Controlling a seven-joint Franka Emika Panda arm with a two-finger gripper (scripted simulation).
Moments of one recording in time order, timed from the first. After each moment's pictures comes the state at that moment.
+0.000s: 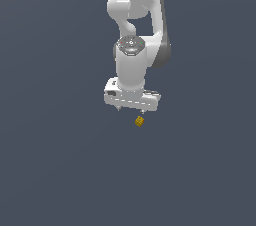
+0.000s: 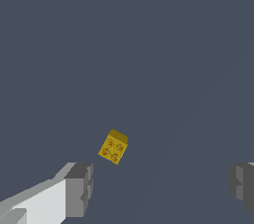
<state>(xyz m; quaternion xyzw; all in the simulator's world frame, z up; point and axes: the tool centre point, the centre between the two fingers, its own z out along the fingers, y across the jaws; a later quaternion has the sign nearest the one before) 0.007 0.012 0.154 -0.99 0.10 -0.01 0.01</state>
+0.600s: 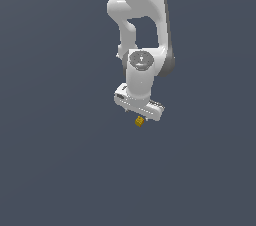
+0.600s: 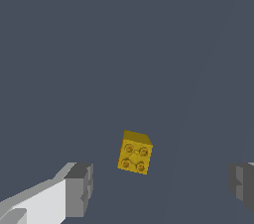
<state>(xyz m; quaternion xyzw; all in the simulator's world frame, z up) -0.002 0.039 0.107 -0.97 0.23 0.00 0.01</state>
